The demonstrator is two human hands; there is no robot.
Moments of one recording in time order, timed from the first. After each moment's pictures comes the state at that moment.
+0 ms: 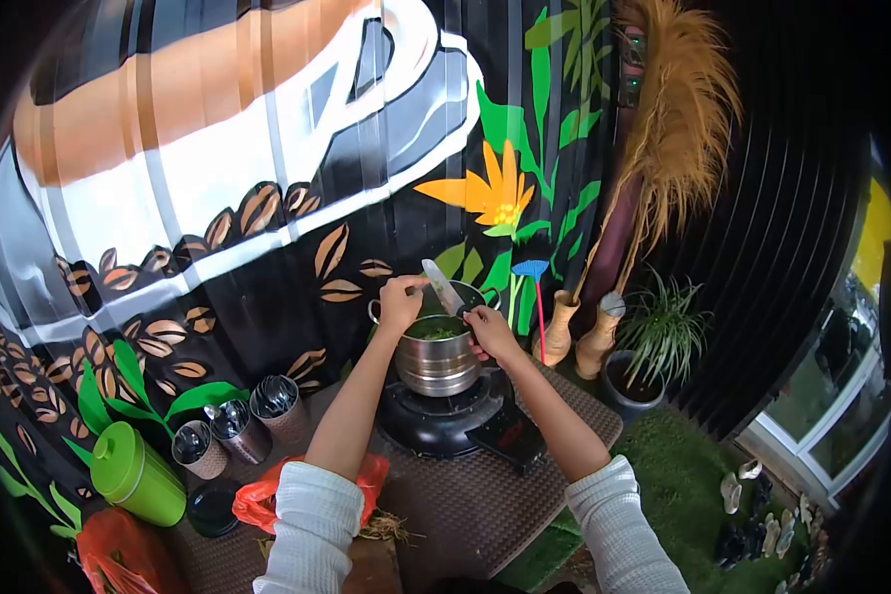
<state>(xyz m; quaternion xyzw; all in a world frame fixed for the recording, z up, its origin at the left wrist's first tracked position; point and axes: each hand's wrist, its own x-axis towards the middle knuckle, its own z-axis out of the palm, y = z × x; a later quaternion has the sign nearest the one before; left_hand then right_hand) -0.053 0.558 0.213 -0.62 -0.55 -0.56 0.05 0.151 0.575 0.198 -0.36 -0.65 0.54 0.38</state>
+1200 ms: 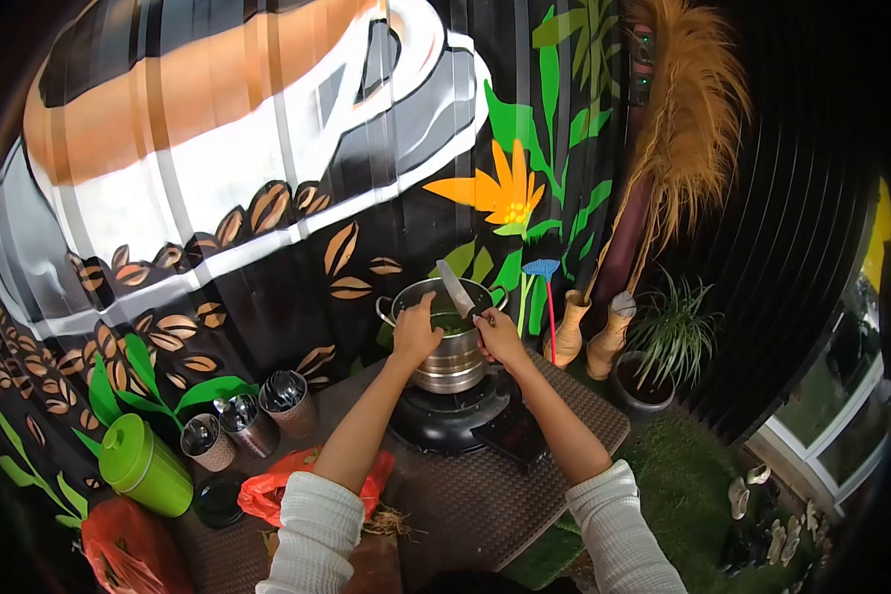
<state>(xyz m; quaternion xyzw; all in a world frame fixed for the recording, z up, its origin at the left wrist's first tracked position) -0.017 0.517 0.189 -0.63 -0.66 -0.39 0.09 0.157 0.574 0.183 -0.38 -0.67 0.49 0.41</state>
